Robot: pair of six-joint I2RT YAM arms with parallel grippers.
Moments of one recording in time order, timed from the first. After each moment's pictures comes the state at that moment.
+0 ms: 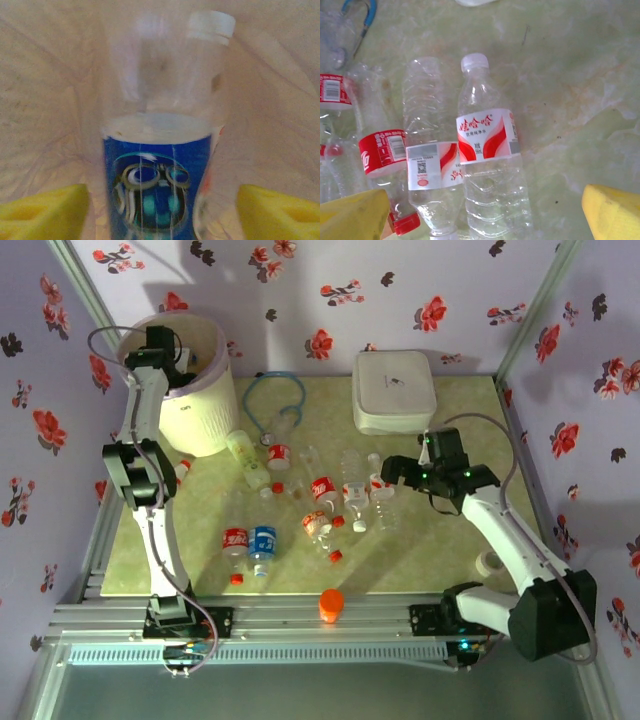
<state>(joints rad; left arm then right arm) 0.05 2.28 2.34 -1.09 0.01 0.05 0.29 1.17 0.90 -0.65 -0.16 0.46</state>
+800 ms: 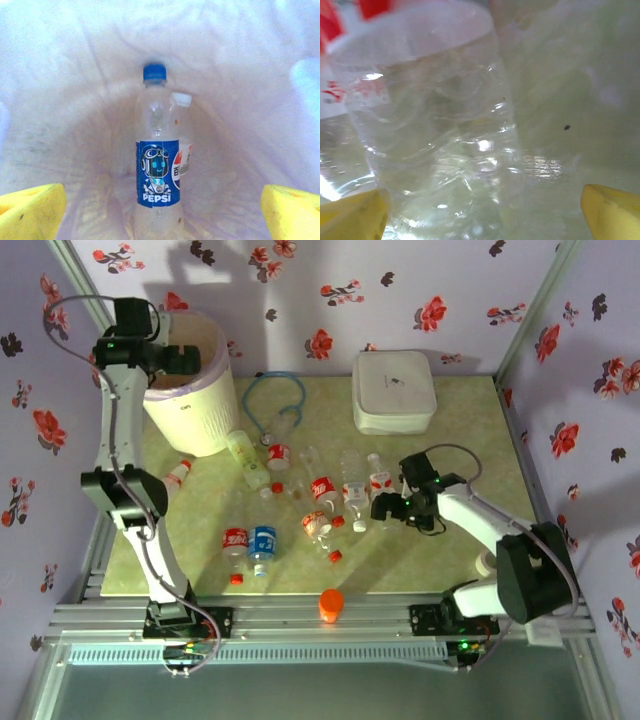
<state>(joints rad) 0.04 1.99 2.35 -1.09 0.02 0.06 0.38 1.38 0.75 -0.66 -0.19 0.51</state>
